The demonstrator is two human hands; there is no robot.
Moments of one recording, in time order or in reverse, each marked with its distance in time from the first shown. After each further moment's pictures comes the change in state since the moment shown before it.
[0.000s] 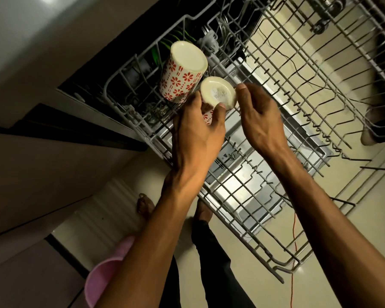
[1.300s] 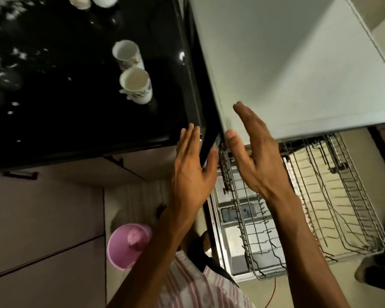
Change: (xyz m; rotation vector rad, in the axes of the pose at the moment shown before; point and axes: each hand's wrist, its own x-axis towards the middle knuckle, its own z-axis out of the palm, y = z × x) left_hand -0.202 0.104 -0.245 -0.029 0.620 -0.012; right_hand -0.189 -0.307 -0.032 -0.192 -0.401 -0.844
